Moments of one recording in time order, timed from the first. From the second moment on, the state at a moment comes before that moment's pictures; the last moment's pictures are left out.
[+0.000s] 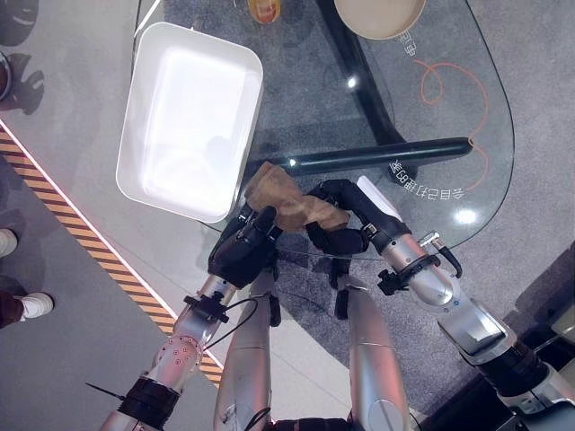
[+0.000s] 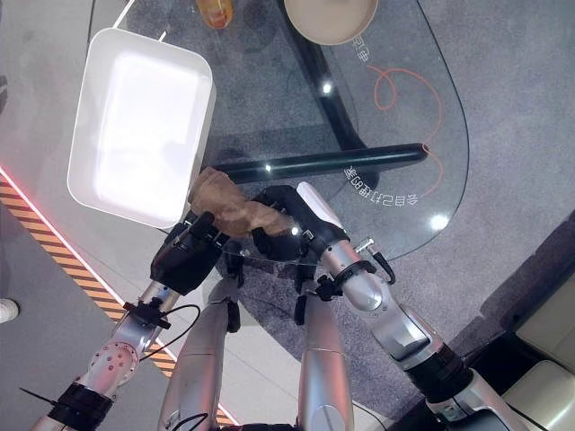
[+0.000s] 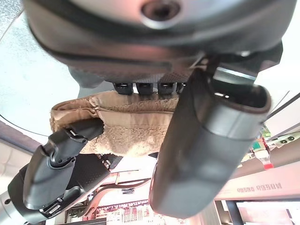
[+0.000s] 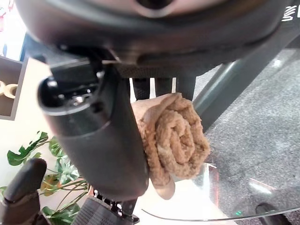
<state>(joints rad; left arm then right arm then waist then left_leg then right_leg) -0.12 0.46 -0.32 0.07 -1.50 -0.06 -0.42 -0.36 -0.67 0.47 -0.25 0.02 0.10 -0.09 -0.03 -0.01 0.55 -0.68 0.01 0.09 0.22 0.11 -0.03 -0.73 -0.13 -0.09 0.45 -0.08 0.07</state>
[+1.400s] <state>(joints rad) -0.15 0.39 -0.32 0.07 -1.48 -0.10 -0.17 -0.39 -0.66 0.55 -0.29 -0.06 0.13 -0.09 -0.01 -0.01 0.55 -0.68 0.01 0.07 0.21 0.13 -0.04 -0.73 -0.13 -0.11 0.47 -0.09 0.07</state>
